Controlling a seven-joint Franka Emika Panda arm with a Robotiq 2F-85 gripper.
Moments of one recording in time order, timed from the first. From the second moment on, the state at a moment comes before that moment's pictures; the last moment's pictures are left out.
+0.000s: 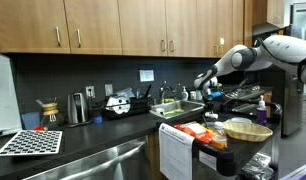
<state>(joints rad) -0.19 0.98 -0.01 -1.11 -0.13 1.91 -0.37</state>
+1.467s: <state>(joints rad) 0.01 0.84 0.13 -1.38 -0.09 1.94 -0.36</state>
